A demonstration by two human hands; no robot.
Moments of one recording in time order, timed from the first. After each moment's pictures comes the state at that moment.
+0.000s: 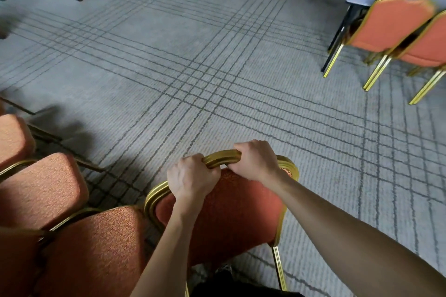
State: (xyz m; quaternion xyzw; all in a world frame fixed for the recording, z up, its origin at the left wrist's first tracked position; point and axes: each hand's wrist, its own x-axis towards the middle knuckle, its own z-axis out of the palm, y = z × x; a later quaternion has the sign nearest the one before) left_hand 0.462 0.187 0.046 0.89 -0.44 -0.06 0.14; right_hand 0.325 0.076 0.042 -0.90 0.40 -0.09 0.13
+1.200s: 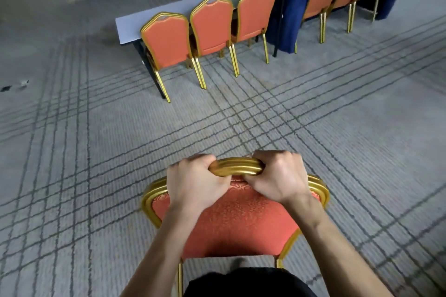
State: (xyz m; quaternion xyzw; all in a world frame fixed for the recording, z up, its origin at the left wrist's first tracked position) left_hand 0.007 -0.152 0.132 0.46 -0.85 -0.02 0.25; right_hand -0.169 -0.073 0.111 -0.59 0.77 -0.25 0.00
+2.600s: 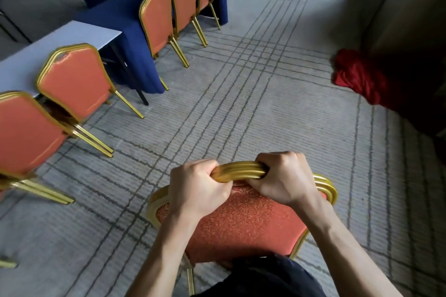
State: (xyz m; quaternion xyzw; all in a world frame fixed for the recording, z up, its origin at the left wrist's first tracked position) left_hand -0.738 -0.502 0.107 0.11 -0.95 -0.20 0.21; right_hand -0.834 -0.317 0.103 -0.33 0.91 -0.25 -0.08
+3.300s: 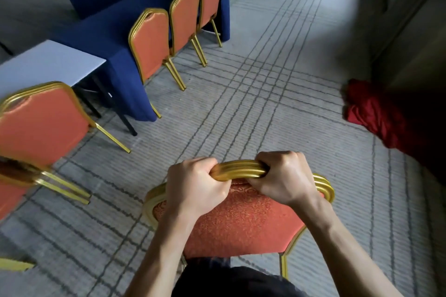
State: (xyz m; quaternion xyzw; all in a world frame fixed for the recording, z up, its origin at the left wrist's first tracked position) left_hand -1.096 -0.698 0.109 0.10 -0.94 -0.20 0.25; right_hand -1.193 -0.512 0.110 -0.34 0.91 -0.23 -0.09
